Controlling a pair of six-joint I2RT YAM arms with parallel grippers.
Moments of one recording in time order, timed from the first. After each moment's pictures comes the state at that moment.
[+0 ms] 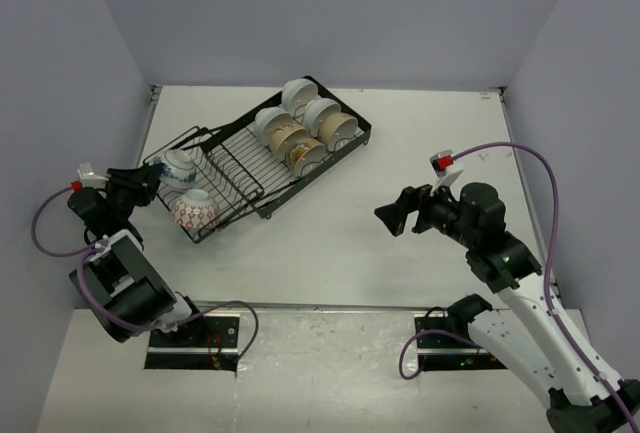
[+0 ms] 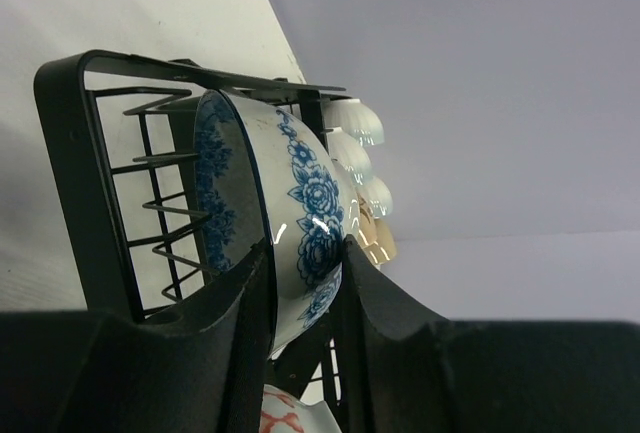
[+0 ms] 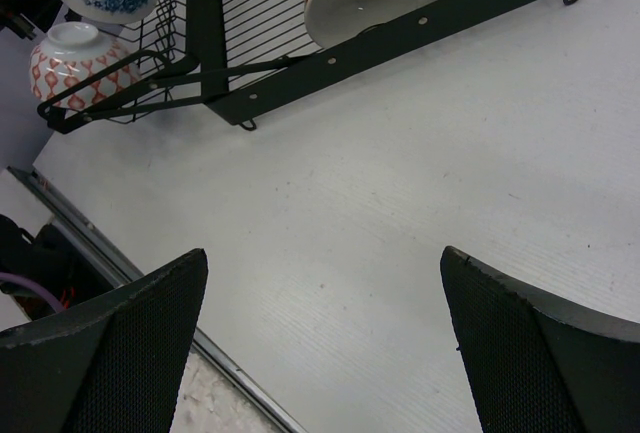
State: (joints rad) left arm 0.72 1.34 0.48 0.64 0.85 -1.11; right arm 0.45 0.67 0.73 -0.39 -0.25 0.35
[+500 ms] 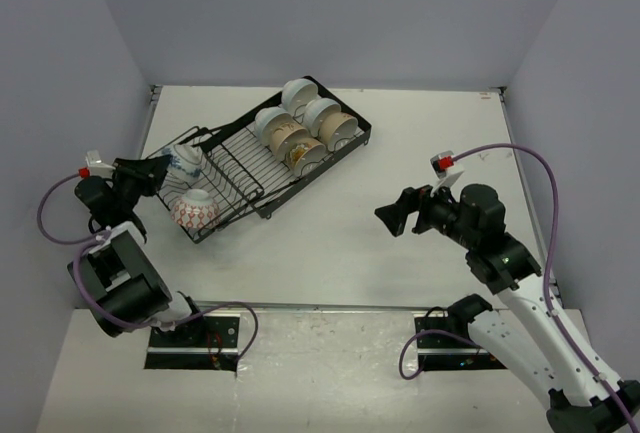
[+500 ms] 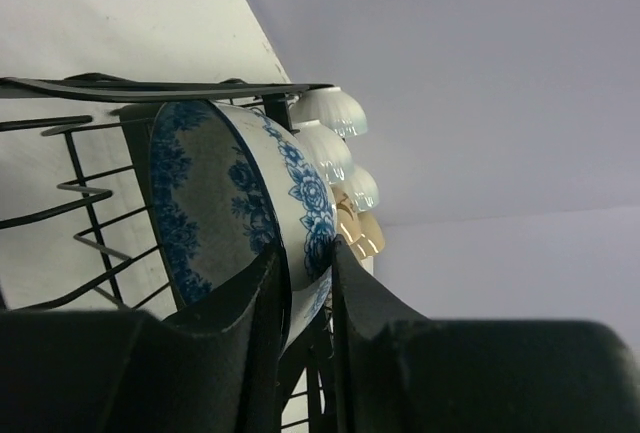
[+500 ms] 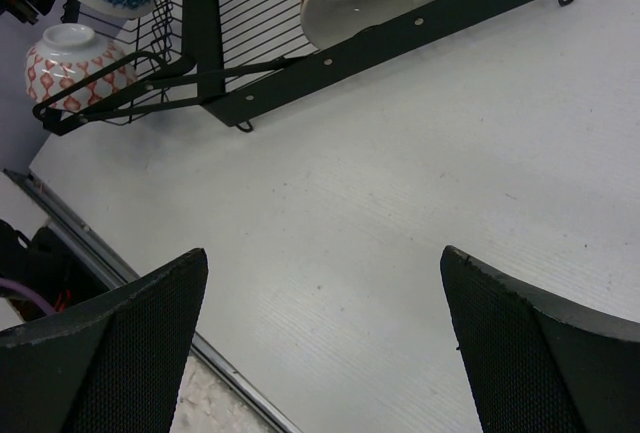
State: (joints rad) left arm 0.65 1.38 0.52 0.67 0.82 -1.13; right arm 0.45 0.66 0.71 -0.38 -0.25 0.35
